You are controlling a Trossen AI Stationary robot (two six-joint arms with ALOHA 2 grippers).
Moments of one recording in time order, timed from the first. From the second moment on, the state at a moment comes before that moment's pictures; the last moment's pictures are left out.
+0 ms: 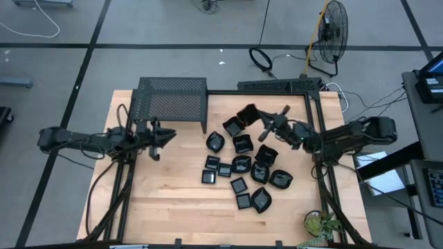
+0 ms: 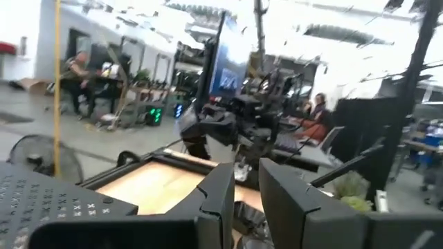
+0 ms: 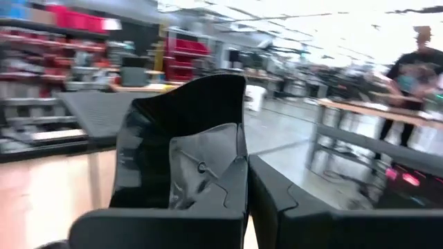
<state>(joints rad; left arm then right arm) -0.03 0.47 0.09 0.60 -0.22 -0.18 -0.16 1.32 0.28 1.18 0.52 -0.17</state>
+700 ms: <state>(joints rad) 0.01 1.56 1.22 -0.17 -0.45 0.23 -0.14 1.52 0.46 1.13 0.44 -0.30</state>
